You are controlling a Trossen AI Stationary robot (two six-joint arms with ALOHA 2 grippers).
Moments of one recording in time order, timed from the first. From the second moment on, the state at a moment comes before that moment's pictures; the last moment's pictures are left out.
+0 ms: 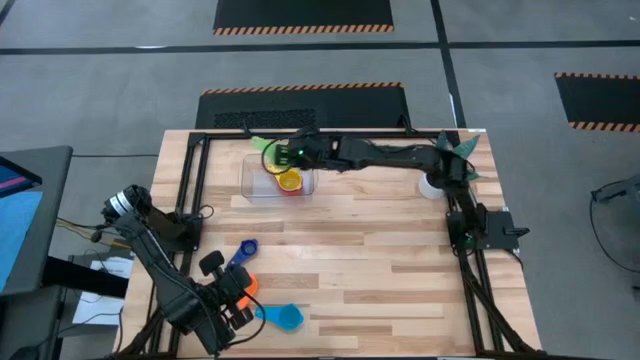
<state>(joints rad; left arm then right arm) -0.90 1.69 1.48 -1.40 -0.53 -1.46 -0.21 2.12 1.91 -0.50 0.26 1.20</state>
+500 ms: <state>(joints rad) -0.90 1.69 1.48 -1.40 -0.51 -1.48 -0.16 2.23 1.91 -0.53 0.32 1.44</state>
